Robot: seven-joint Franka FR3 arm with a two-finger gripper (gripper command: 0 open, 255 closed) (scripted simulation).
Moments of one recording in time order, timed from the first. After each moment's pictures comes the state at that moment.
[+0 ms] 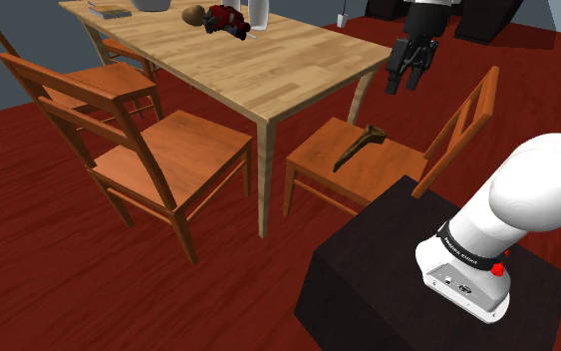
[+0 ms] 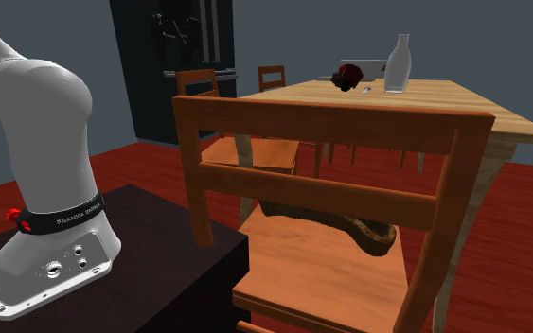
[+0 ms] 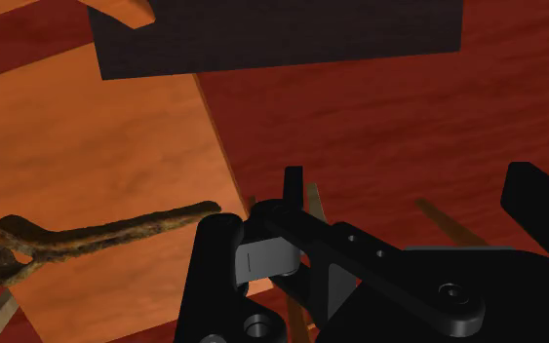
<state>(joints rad) 0.00 -0.74 -0.07 -2.45 0.09 1.59 -0.02</state>
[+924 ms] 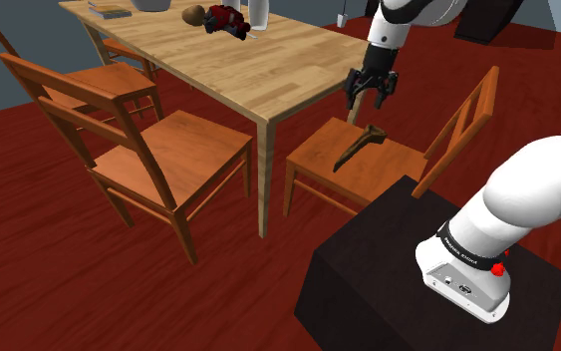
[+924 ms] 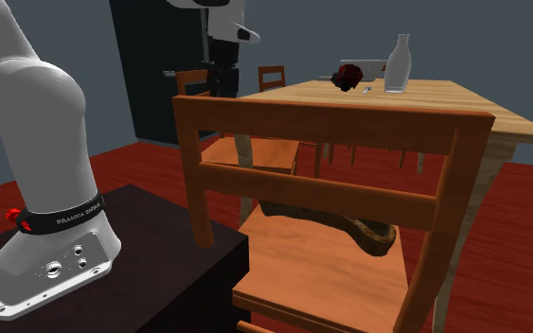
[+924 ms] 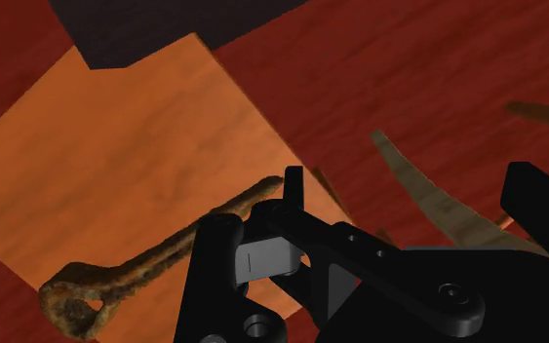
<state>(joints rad) -0.10 -0.38 -0.07 -2.46 0.10 1.99 0.20</state>
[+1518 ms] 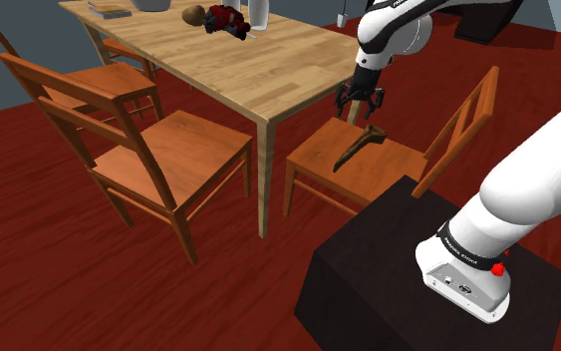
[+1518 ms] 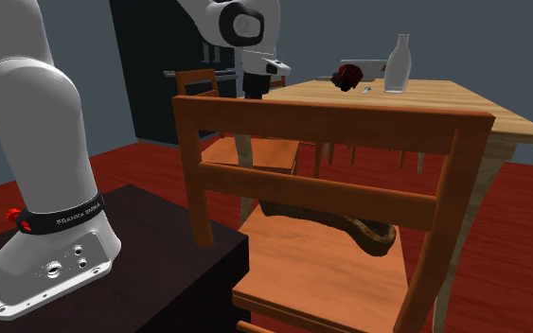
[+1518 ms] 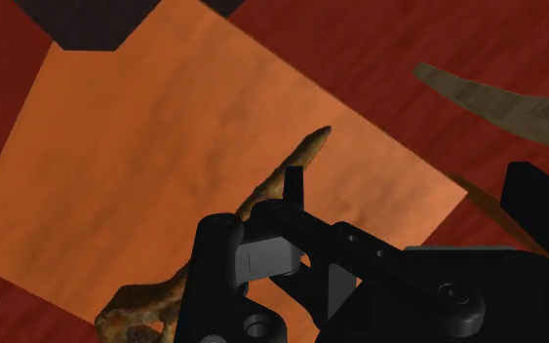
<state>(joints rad) -0.17 -0.07 -0.11 -2.37 0.12 2.22 0.35</state>
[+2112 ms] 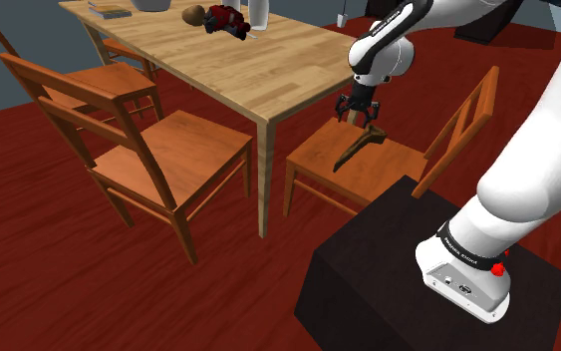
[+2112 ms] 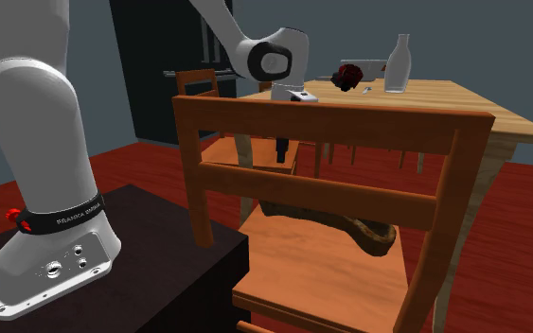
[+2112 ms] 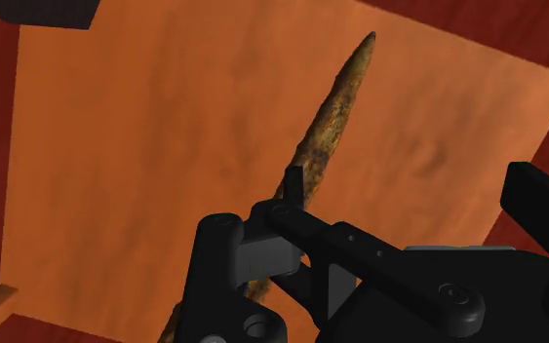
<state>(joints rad) -0.23 0.21 -0.16 -2.24 0.16 2.39 0.48</state>
